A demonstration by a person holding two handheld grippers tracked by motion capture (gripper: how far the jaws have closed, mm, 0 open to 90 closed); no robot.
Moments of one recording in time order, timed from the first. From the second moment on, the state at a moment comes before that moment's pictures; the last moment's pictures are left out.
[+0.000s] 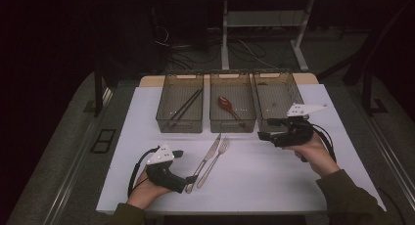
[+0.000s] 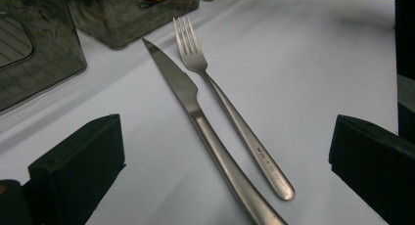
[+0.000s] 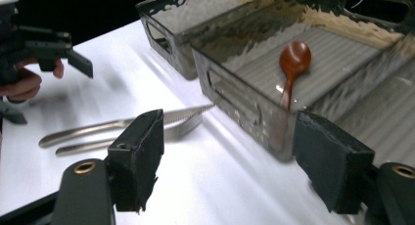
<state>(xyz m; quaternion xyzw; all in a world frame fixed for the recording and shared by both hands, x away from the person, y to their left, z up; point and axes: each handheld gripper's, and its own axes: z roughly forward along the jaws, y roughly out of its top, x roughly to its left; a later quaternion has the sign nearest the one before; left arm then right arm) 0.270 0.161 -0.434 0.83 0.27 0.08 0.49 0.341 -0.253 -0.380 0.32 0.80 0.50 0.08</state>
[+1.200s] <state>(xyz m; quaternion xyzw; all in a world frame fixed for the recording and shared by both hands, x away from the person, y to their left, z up) 0.267 0.155 -0.428 0.83 0.28 0.09 0.47 0.259 -0.312 -0.443 0.37 0.80 0.46 0.11</state>
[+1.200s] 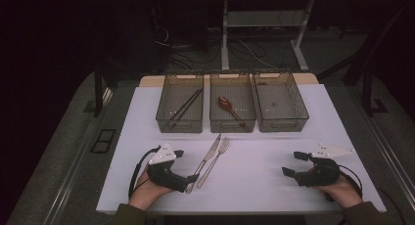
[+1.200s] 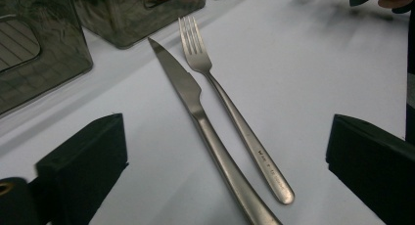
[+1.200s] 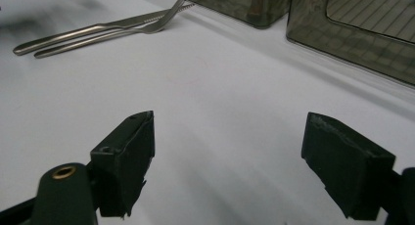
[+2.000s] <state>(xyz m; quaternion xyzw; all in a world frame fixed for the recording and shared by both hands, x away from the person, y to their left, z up) 0.280 0.127 -0.428 0.85 0.32 0.07 0.42 0.260 -0.310 -0.444 0.37 0.80 0.45 0.11</state>
